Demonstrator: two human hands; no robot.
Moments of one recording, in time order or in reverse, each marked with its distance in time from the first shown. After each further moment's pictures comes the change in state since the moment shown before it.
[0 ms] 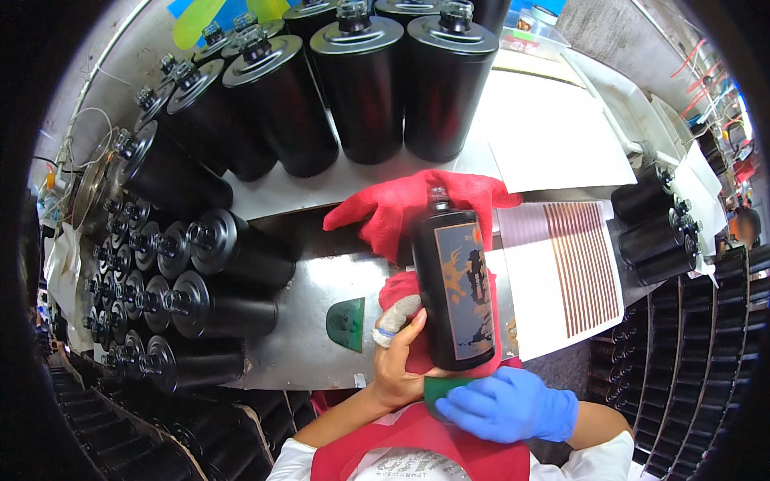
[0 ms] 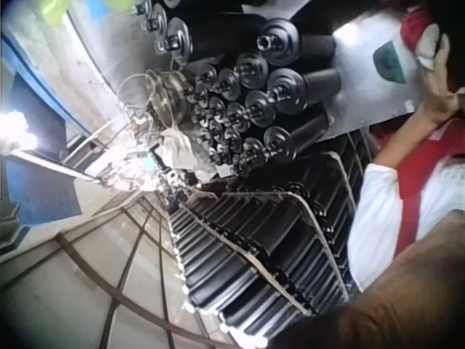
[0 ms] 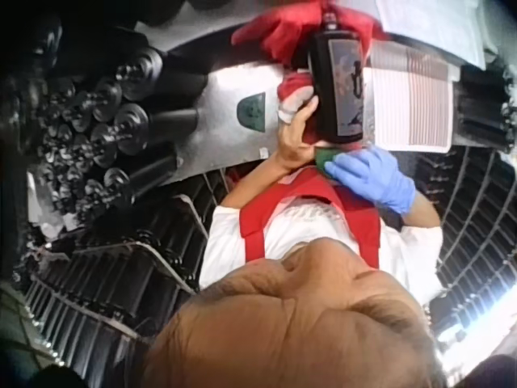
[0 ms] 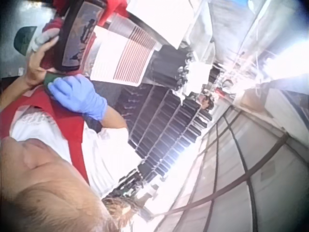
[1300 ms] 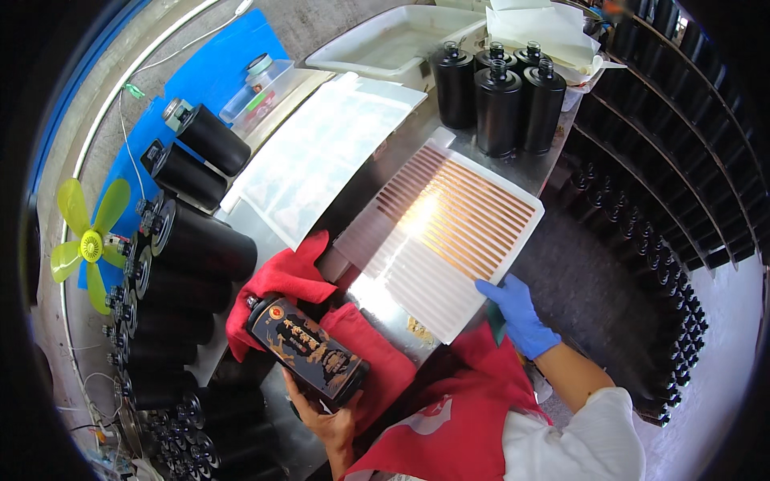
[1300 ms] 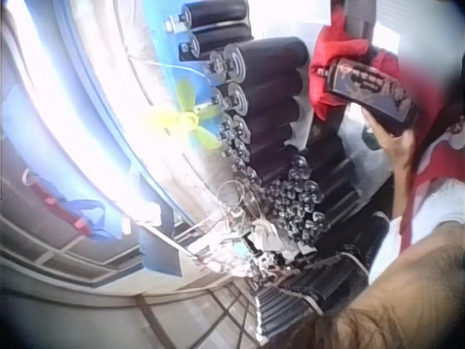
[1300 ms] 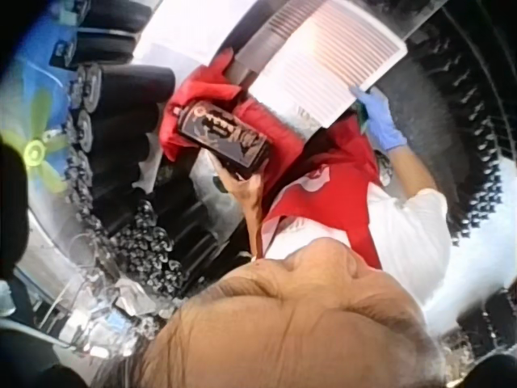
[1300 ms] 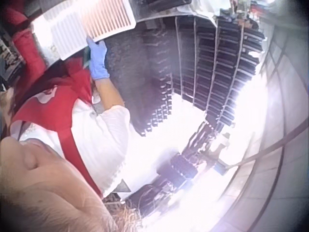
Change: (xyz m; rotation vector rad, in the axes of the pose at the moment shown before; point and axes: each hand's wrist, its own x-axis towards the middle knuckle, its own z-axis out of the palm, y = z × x) left_hand 0.003 0.012 0.012 -0.024 -0.194 -0.270; right_hand -0.197 0.009 0.131 1.216 1.492 1.760
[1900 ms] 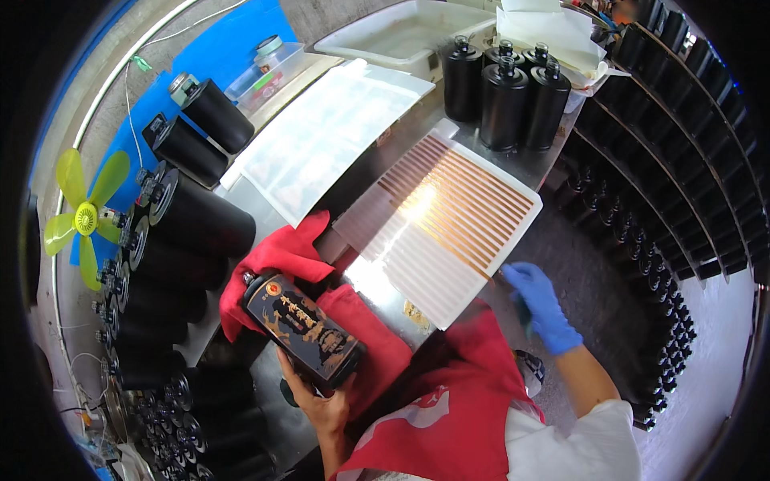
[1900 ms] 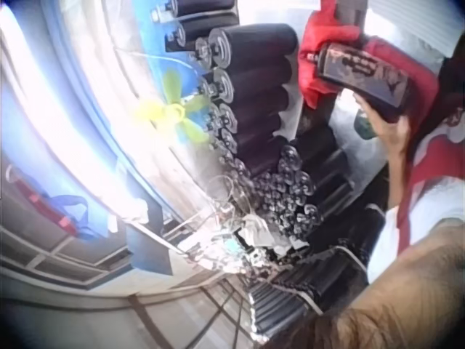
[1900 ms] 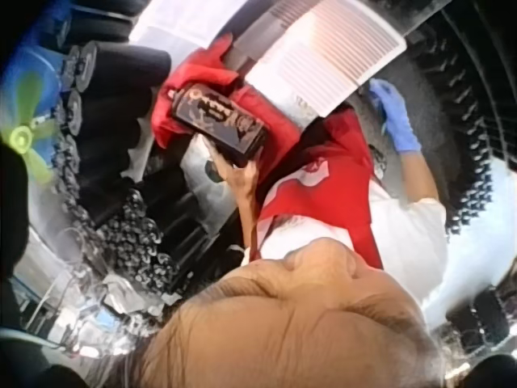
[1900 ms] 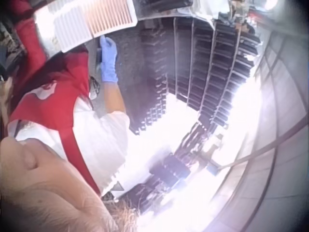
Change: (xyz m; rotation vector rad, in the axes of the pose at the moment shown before) left_hand -0.001 -0.007 -0.002 0.025 -0.035 0.015; right_hand -0.012 -0.024 -0.039 -0.312 0.126 -0.018
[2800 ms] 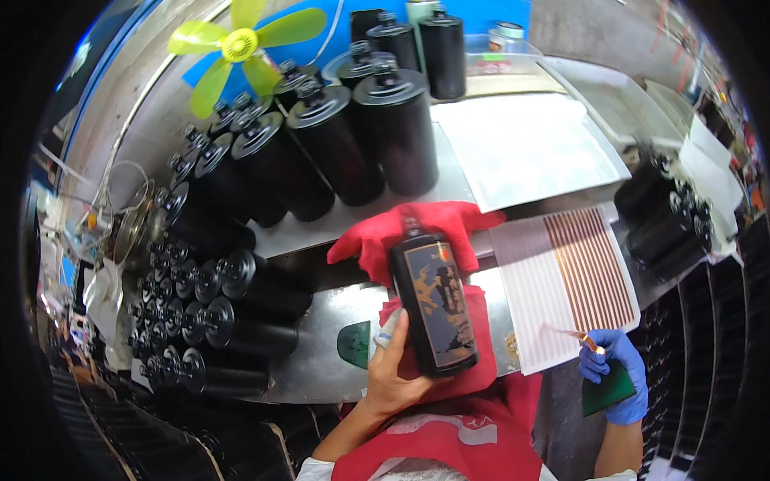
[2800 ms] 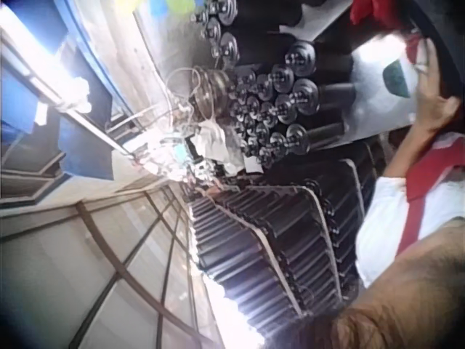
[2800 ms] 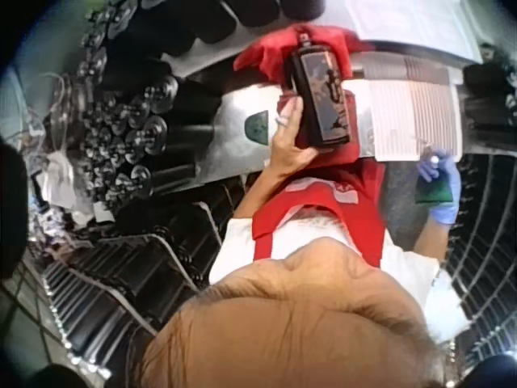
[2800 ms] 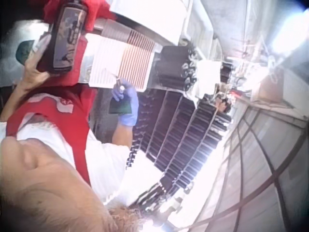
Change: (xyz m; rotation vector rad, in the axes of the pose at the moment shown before) left_hand 0.008 0.016 -0.019 0.235 0.070 0.189; right_hand -0.048 -0.128 0.051 0.366 -0.721 0.160
